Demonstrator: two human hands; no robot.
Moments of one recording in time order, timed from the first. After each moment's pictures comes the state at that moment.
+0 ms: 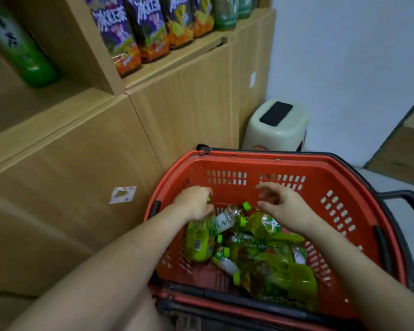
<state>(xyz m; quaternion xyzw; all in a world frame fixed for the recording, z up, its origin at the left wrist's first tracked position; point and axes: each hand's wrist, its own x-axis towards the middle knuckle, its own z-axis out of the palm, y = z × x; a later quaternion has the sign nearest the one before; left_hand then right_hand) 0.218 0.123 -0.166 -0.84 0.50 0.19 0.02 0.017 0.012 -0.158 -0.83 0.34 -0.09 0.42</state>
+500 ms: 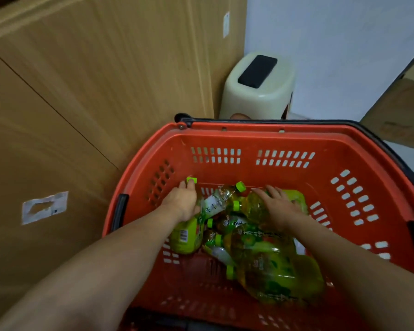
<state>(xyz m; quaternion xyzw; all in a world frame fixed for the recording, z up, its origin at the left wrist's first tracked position) 0.233 0.062 -0.293 -0.84 0.46 0.27 0.13 0.010 -0.058 -0.311 -0.86 0.39 0.23 0.22</state>
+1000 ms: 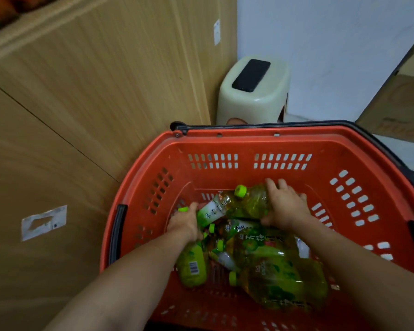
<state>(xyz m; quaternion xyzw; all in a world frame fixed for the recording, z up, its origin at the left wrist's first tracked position) 0.209 0.079 -0.316 -0.88 0.34 0.32 0.10 0.010 -0.062 -0.288 -0.86 0.46 0.13 0.18</state>
